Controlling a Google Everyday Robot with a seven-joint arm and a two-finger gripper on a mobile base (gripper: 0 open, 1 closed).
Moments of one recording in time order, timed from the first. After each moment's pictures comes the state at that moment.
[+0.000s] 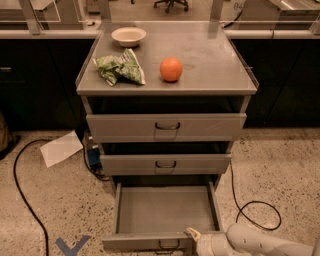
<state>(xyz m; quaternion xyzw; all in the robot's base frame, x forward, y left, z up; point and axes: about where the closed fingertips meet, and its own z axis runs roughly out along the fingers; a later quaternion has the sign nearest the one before) 0.394 -0.109 0.246 -0.55 0.73 0.30 0.28</state>
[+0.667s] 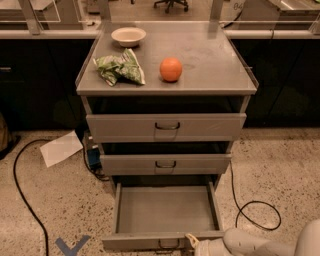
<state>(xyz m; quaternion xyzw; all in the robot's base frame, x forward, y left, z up) 0.378 -0.107 0.202 -0.54 0.74 0.32 0.25</state>
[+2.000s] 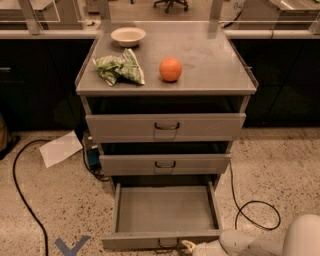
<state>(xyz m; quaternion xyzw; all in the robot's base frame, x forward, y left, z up) 0.361 -0.097 0.185 -0.54 0.73 0.35 0.22</state>
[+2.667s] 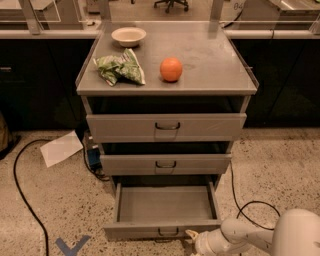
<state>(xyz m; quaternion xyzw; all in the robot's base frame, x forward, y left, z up) 0.410 -0.117 0.173 -0.54 0.74 0.34 0.22</state>
